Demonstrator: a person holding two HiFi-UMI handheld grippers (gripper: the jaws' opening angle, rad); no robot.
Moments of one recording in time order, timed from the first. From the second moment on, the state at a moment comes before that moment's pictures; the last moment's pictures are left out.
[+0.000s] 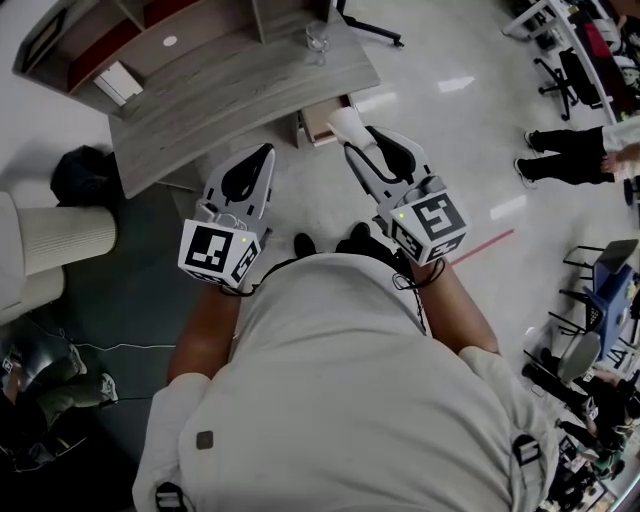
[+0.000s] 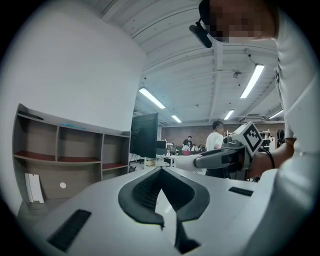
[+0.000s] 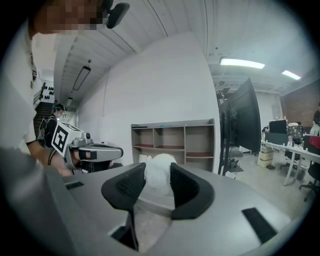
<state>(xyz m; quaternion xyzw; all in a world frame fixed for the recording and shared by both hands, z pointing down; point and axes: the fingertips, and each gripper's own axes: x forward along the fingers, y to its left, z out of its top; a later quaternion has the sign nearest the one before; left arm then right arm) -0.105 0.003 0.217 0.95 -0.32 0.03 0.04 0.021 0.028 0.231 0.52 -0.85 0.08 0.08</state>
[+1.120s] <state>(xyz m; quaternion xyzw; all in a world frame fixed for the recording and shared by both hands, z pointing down) 0.038 0.174 0.205 0.93 -0.37 0.05 0.03 0.162 0.179 0.227 0.46 -0.88 0.07 0.06</state>
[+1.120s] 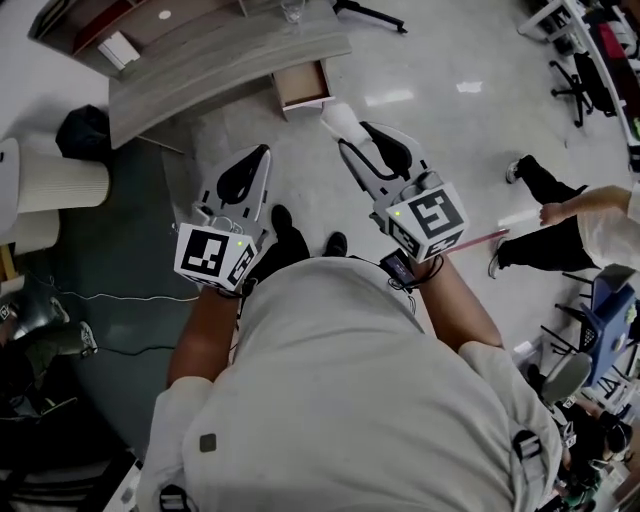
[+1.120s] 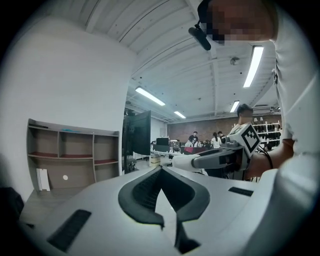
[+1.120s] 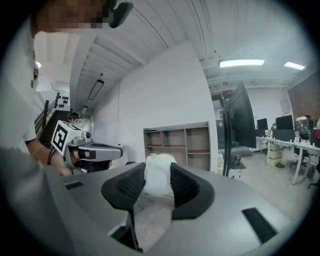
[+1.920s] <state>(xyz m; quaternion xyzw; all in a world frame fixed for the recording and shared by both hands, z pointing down) -0.070 0.258 0.200 0.94 -0.33 0.03 0.04 0.054 0.276 0.225 0.48 -0.87 0.07 0.07</state>
